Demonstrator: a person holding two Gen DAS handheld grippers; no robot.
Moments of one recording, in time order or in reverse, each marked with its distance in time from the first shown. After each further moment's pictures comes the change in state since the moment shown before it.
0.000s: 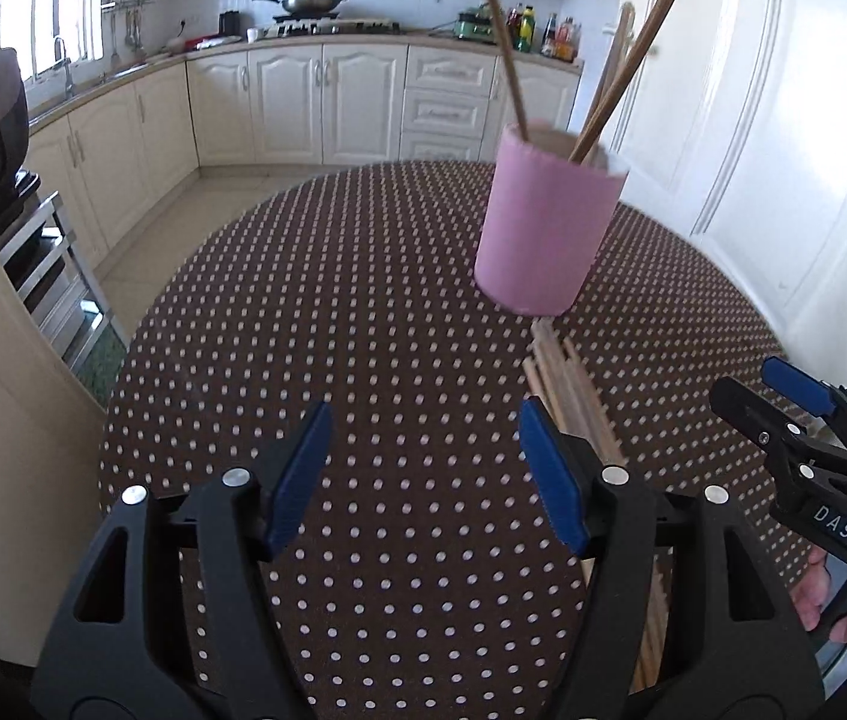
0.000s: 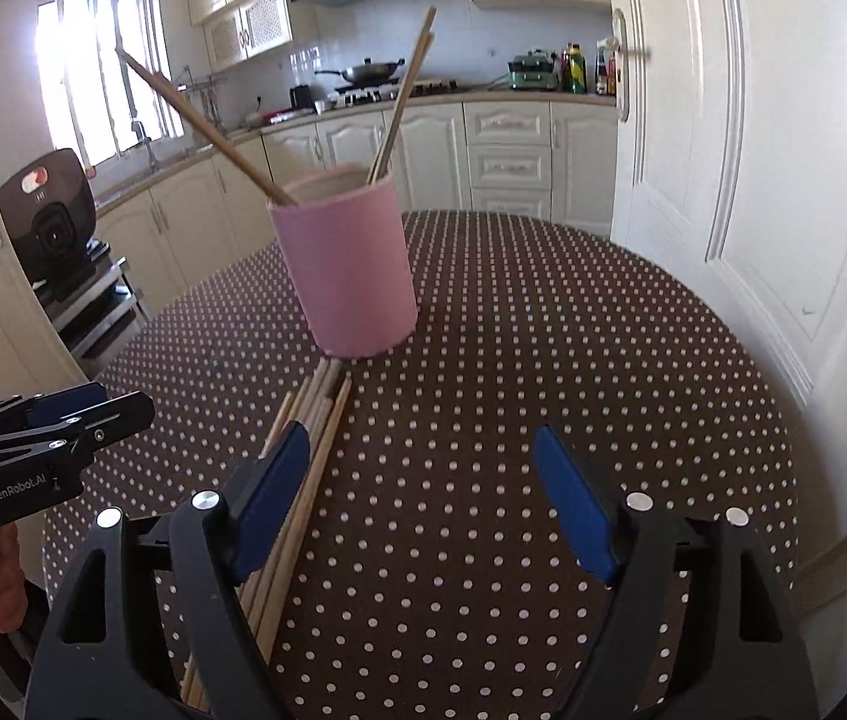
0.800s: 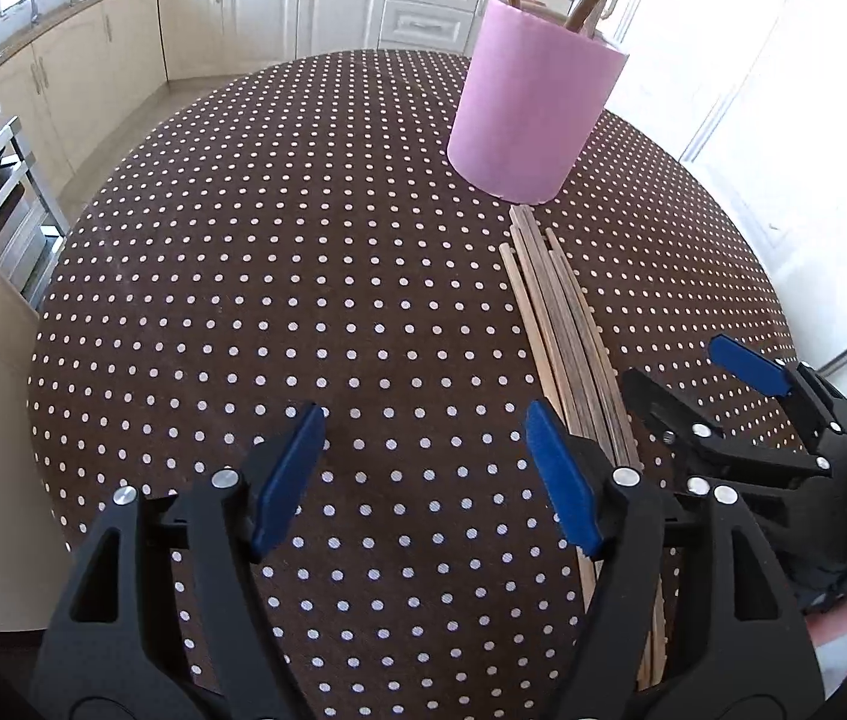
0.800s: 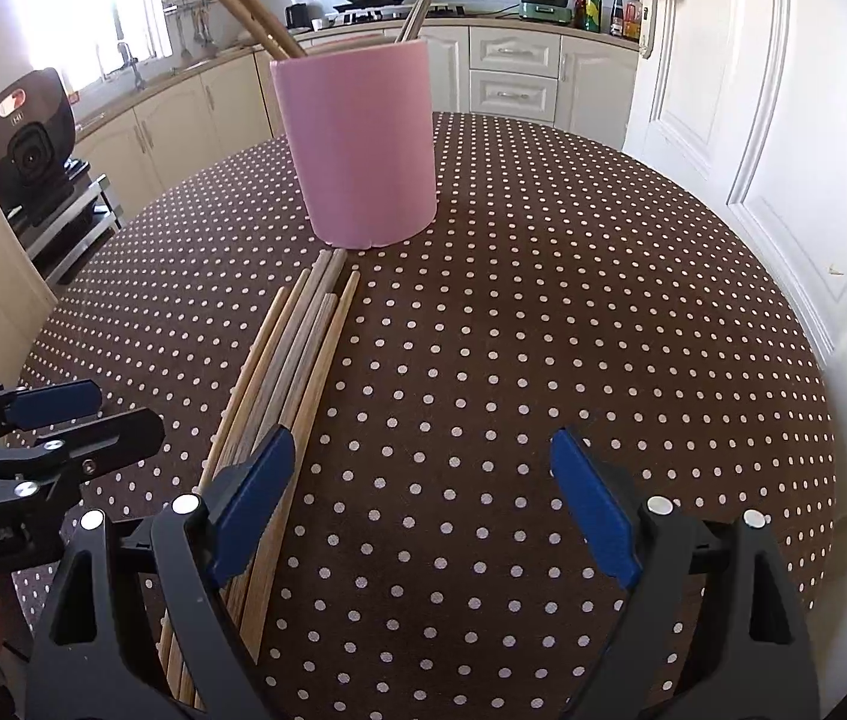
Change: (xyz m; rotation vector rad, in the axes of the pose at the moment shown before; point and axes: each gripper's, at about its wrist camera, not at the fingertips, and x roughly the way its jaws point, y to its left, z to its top) left arm 0.026 -0.008 -0.019 -0.032 0.222 -0.091; right arm 0.032 0.021 -0.020 -0.051 0.191 -0.054
